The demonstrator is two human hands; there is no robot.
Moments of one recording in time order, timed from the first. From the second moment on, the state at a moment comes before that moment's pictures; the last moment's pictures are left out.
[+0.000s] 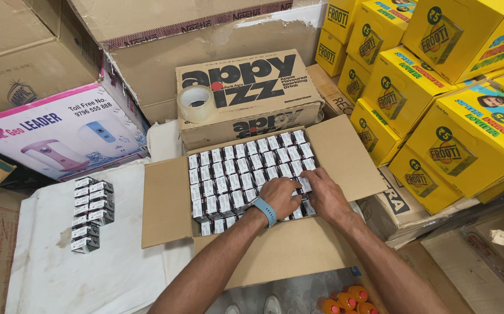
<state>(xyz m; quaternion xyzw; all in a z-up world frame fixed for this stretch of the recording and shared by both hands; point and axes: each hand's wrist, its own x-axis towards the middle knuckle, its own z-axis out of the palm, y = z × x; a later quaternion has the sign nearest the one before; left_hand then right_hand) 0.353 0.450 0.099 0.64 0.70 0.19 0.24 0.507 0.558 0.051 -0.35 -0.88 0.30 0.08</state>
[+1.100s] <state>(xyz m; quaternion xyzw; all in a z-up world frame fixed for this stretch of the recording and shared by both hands) 0.174 0.281 0.113 0.45 0.72 0.50 0.18 0.358 0.461 0.149 -0.11 -0.81 0.55 0.17</state>
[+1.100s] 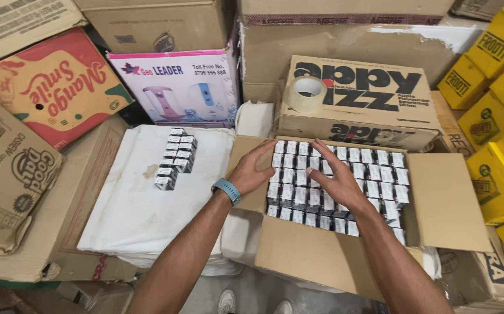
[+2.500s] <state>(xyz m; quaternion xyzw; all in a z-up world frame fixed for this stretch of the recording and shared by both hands) -0.008 -0.008 0.003 0.12 0.76 0.54 0.34 0.058 0.154 -0.028 -0.21 -0.83 0.51 -0.04</state>
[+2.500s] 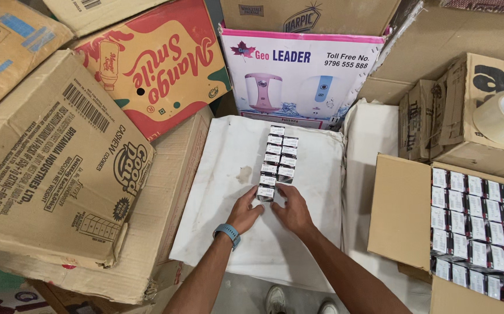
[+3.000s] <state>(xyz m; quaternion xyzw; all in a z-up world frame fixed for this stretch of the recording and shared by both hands) -0.011 -0.024 -0.073 0.11 0.73 0.61 0.27 0.071 0.141 -0.029 -0.21 -0.79 0.58 -0.04</state>
